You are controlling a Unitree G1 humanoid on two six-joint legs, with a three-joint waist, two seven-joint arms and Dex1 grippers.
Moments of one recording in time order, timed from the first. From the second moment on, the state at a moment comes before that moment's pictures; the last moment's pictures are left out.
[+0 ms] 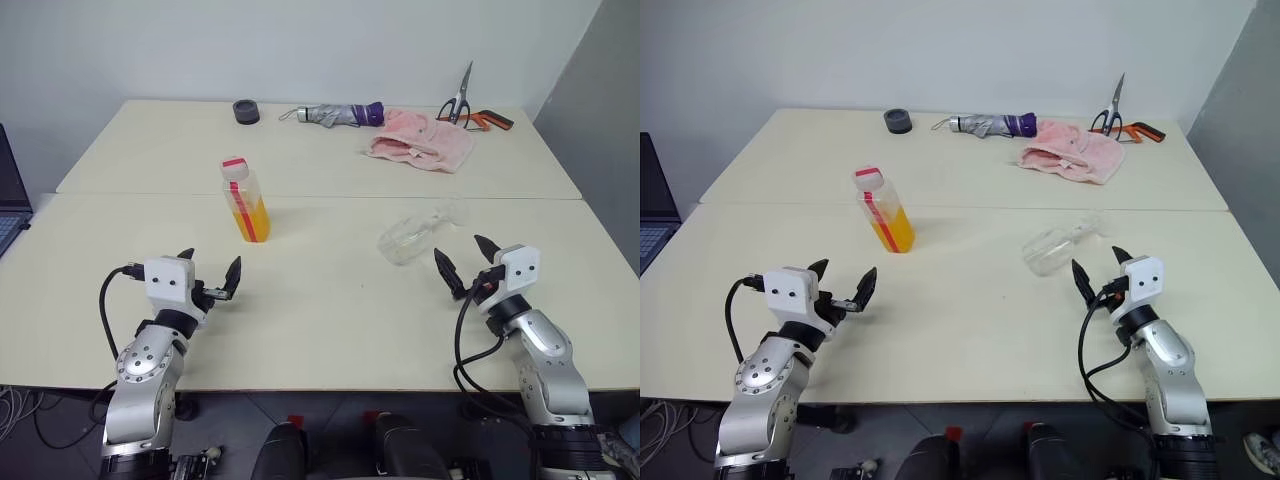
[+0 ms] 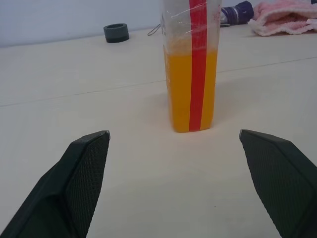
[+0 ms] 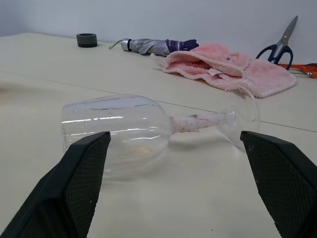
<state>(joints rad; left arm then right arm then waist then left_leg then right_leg) 0.01 0.35 0.24 -0.20 -0.23 0.17 -0.31 -0.09 -0.31 -0.13 -0.11 0.25 0.05 0.40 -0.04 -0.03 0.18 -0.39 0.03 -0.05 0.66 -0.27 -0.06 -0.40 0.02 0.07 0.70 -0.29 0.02</state>
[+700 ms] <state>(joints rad) 0.00 0.36 0.24 -0.20 -0.22 0.21 -0.32 -0.06 -0.33 -0.13 -0.11 0.26 0.07 0.43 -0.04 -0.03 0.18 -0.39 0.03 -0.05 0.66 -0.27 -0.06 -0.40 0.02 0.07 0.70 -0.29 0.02</state>
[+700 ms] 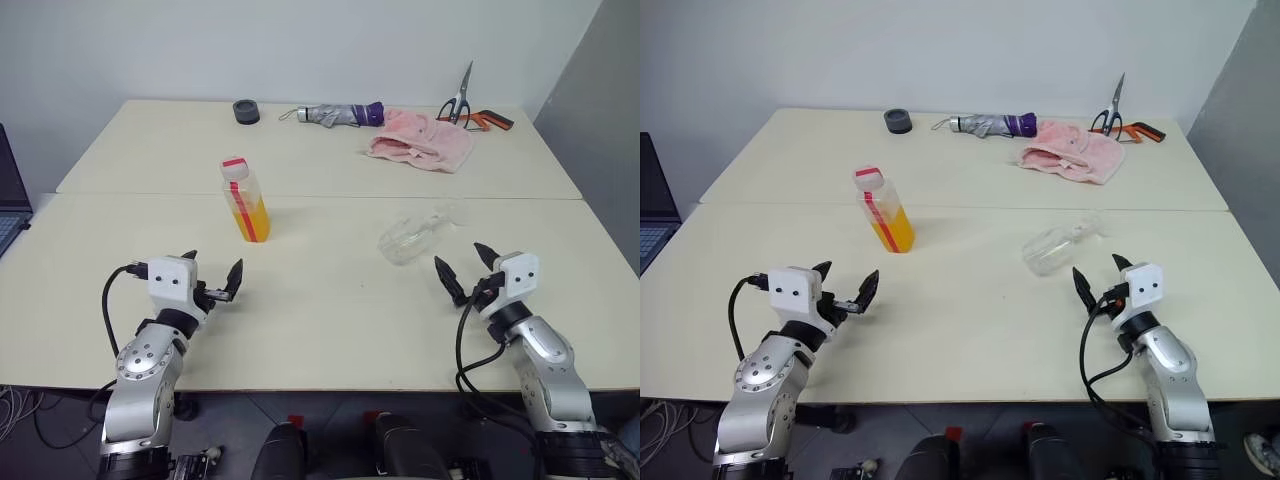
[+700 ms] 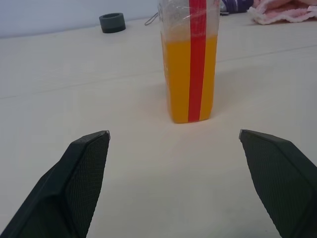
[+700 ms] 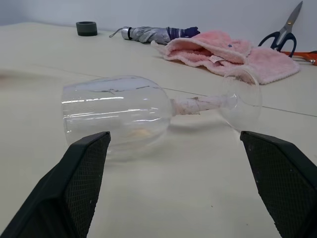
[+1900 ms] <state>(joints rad) -0.37 0.31 0.17 -0.02 -0.16 0.30 -0.21 -0.24 -0.63 -0.02 -0.47 0.58 0.48 0.85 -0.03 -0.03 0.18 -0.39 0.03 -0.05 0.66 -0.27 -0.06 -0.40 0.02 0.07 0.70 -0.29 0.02</state>
